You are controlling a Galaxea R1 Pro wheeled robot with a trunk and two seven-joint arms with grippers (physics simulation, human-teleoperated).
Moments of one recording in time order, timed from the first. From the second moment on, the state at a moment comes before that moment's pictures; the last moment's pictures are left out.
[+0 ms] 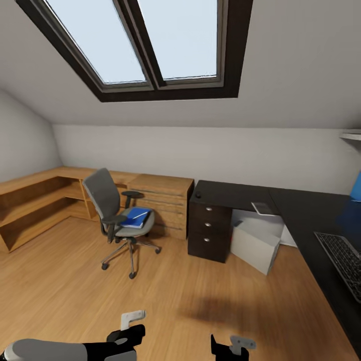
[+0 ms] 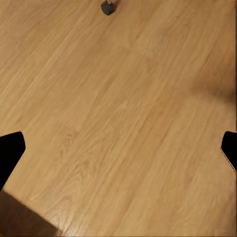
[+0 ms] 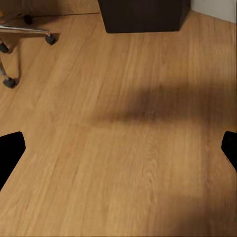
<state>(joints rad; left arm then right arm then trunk) -0.70 0.11 -1.94 -0.63 1.98 -0.33 0.66 -0.41 0.11 0.21 -0.06 -0.36 -0.53 0.00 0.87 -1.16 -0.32</state>
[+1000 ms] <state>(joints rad) -0.88 0.02 -1.89 -0.74 1.95 -0.32 0.69 -0.42 0.03 0.21 -0.43 -0.27 -0.47 -0.16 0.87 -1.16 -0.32</state>
